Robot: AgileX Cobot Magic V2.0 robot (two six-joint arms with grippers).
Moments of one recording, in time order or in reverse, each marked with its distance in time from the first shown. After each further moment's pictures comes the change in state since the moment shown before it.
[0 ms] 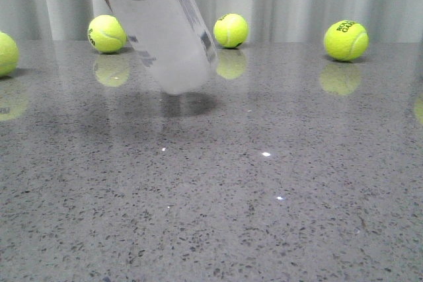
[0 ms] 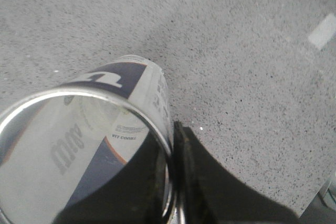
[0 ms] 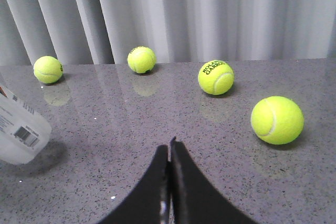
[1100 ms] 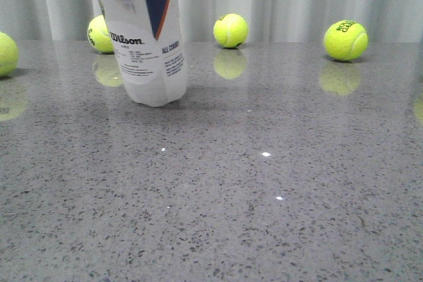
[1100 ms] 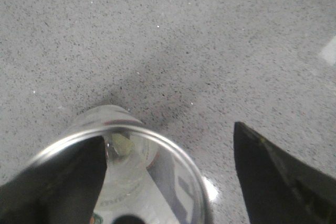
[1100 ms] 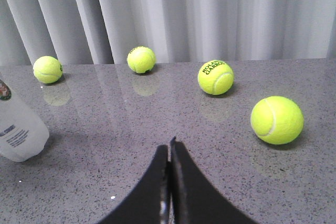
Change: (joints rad) left arm -0.010 0.098 -0.004 0.020 -0.159 -0.008; right arm 0.000 0.000 0.000 0.000 0.000 0.000
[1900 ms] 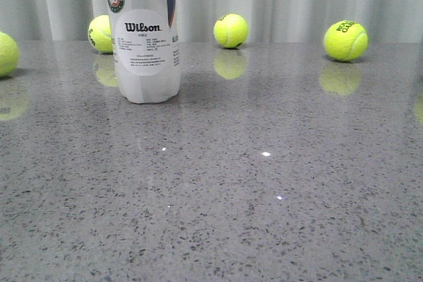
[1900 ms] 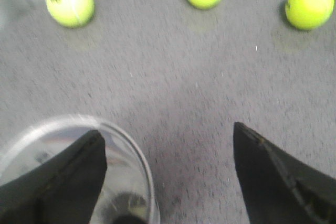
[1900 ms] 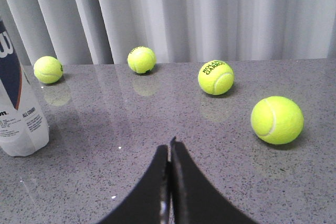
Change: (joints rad) left arm 0.000 0.014 0.008 0.052 -0.267 0.000; right arm 0.000 0.000 0.000 0.000 0.000 0.000
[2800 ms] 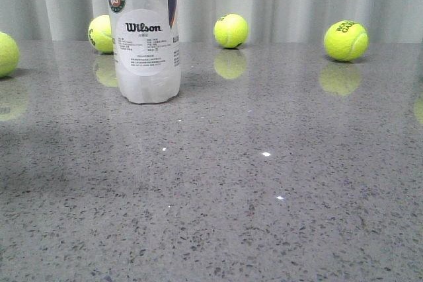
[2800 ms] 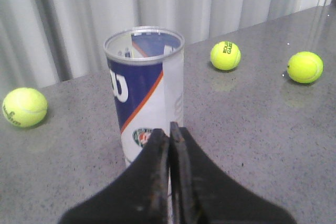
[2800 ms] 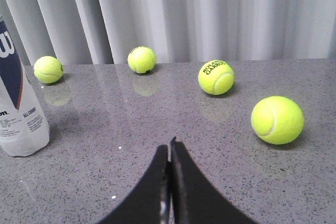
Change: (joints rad) left arm 0.000 -0.783 0.977 0.002 -0.665 0.000; right arm 0.000 0.000 0.000 0.000 0.000 0.000
